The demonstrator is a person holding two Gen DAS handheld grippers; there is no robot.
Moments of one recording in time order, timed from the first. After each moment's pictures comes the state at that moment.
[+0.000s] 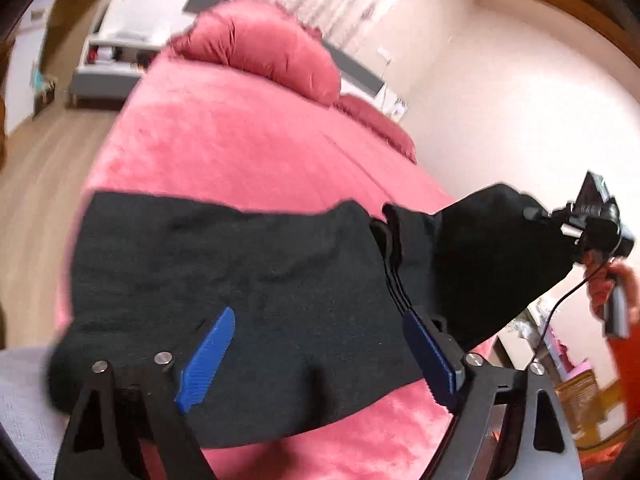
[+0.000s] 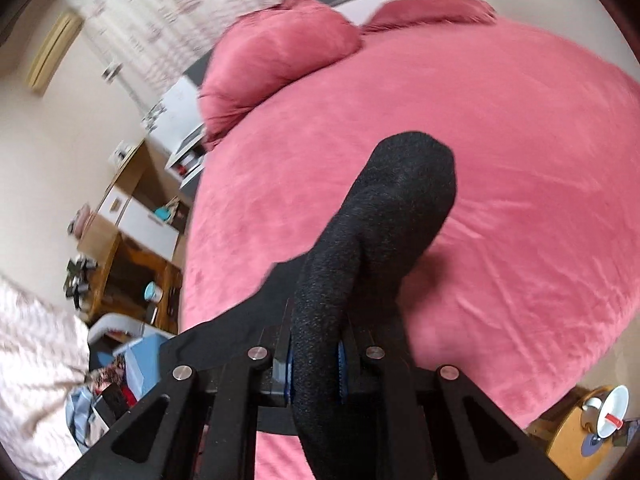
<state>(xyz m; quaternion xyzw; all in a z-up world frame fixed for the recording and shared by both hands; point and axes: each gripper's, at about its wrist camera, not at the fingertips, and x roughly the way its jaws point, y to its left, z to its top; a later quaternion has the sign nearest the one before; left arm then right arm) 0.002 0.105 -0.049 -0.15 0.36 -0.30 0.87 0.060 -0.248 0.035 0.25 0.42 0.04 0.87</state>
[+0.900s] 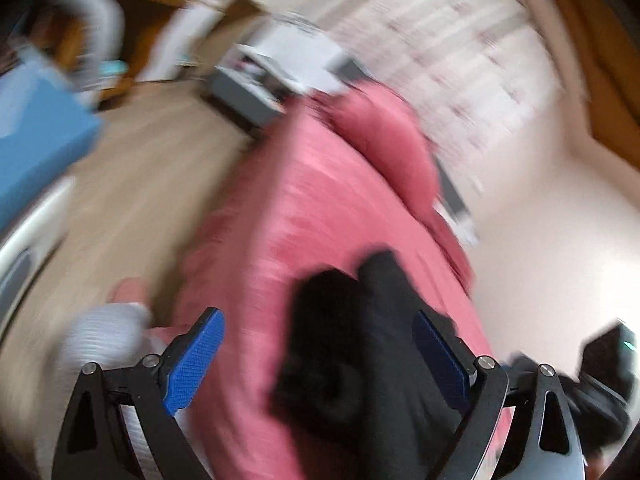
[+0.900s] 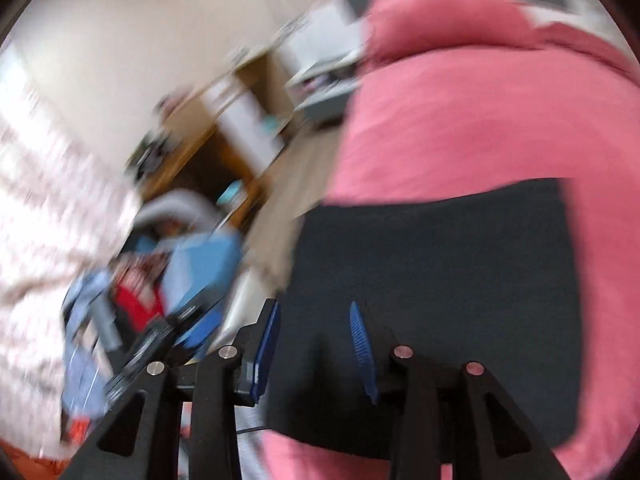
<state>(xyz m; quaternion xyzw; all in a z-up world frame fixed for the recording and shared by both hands) -0.020 0.263 -0.070 -0.34 0.31 -0.16 0.87 0.048 -0.004 -0.031 0.14 0.41 0.19 0.88</state>
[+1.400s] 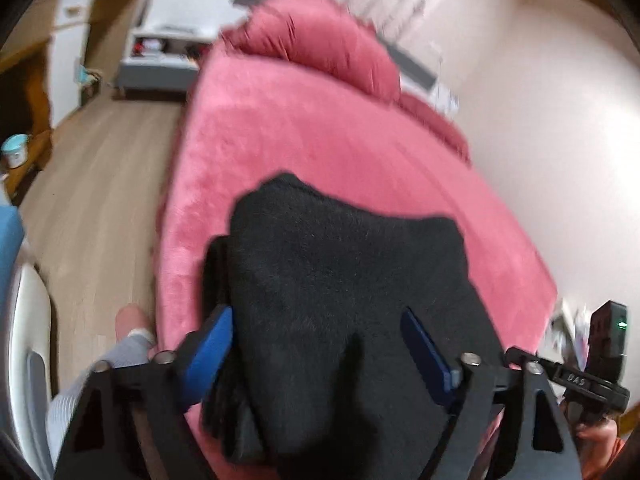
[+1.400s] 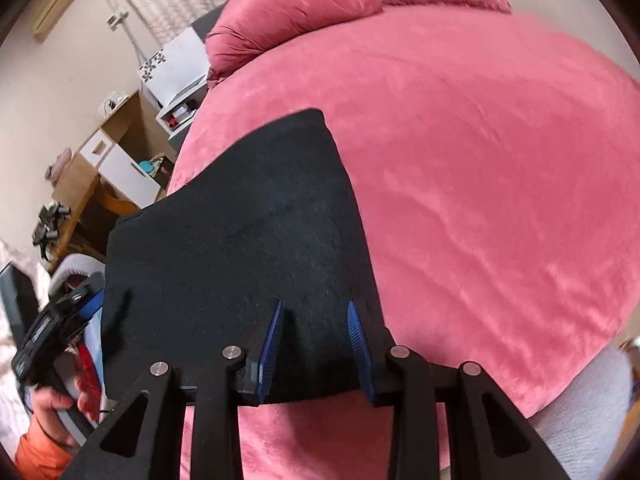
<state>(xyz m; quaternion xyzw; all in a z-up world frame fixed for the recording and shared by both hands) 0.061 0.167 -0.057 -0.13 0.44 -0.22 0.86 -0.002 -0.142 -0.097 0.21 0.45 0.02 0.87</state>
